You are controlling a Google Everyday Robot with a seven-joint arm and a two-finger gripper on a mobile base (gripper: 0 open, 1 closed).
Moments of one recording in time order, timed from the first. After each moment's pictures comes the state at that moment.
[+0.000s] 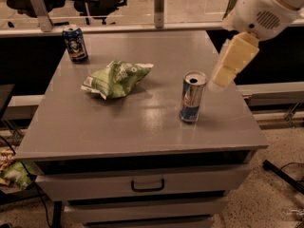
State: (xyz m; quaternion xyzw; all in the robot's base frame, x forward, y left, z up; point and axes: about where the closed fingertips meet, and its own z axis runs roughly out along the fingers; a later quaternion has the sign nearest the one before) arm 0.512 -0.151 1.003 -0.58 0.78 0.03 0.23
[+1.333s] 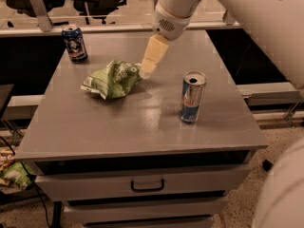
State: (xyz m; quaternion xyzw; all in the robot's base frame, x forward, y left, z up) arm 0.640 -0.028 0.936 -0.56 0.80 0.03 0.20
